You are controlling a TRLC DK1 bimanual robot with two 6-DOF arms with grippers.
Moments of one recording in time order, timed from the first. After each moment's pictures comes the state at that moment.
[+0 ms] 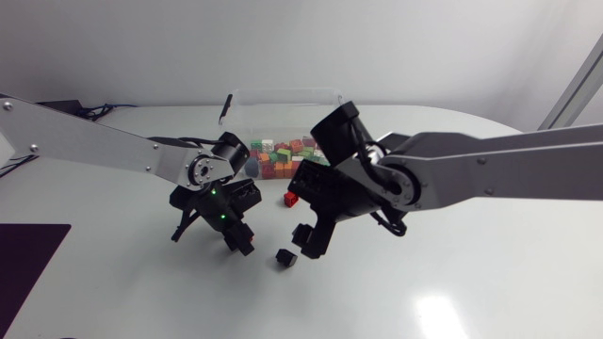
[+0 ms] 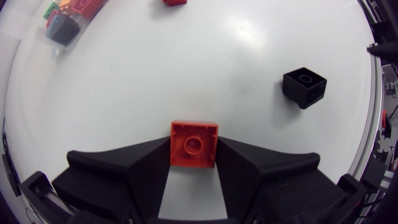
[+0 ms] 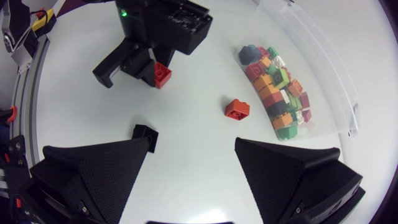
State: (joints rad) left arm -0.44 1.94 1.10 -0.55 0.08 0.46; right arm 0.73 1.67 1.01 -0.29 -0.05 -0.47
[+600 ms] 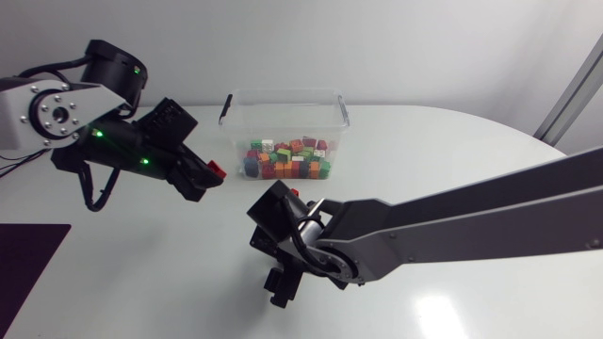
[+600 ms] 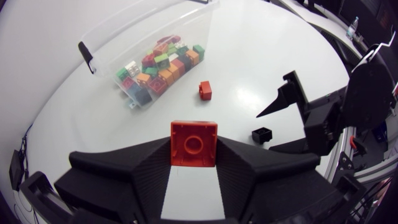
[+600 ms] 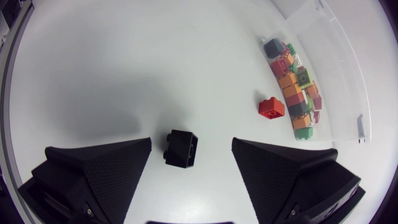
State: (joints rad) left arm -0.24 1.44 1.06 -0.57 0.34 0.51; right arm 0.98 1.84 0.96 -0.15 0.26 -0.34
